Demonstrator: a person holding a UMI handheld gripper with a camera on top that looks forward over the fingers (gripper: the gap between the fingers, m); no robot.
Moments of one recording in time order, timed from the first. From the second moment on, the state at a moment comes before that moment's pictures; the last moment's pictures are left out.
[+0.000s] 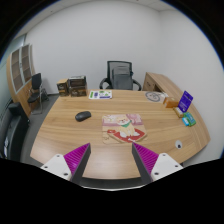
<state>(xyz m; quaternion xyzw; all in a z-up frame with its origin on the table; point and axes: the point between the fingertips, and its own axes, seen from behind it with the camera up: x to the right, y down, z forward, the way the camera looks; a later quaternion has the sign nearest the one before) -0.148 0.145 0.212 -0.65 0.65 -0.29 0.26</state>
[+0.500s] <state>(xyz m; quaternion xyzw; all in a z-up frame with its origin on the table) -0.149 0.188 0.198 -0.66 0.64 -0.28 0.26</state>
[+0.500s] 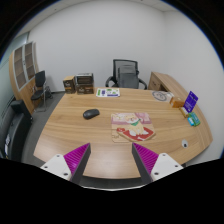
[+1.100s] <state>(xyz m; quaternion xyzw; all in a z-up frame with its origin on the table) -0.100 0.334 0.154 -0.69 0.61 -0.25 0.30</state>
